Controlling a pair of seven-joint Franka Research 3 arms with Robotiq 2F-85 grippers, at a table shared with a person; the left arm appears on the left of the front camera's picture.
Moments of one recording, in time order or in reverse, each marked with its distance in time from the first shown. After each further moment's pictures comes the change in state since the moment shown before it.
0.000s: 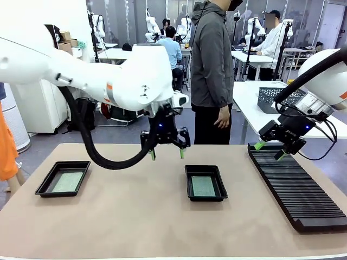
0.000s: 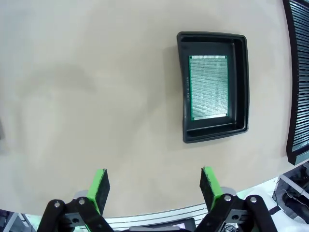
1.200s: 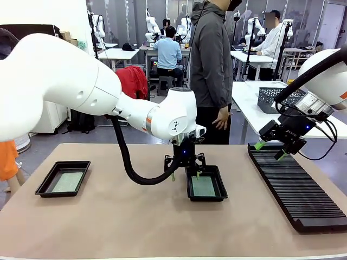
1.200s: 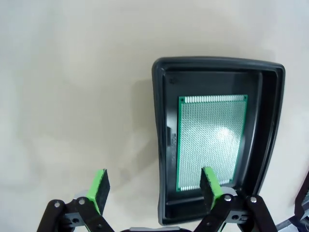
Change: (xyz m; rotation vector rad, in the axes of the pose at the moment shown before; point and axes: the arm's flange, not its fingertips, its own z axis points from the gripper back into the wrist) left arm 0.061 -0.042 -0.138 0.047 0.081 0.056; right arm 0.000 0.000 0.000 0.000 -0.001 -0.001
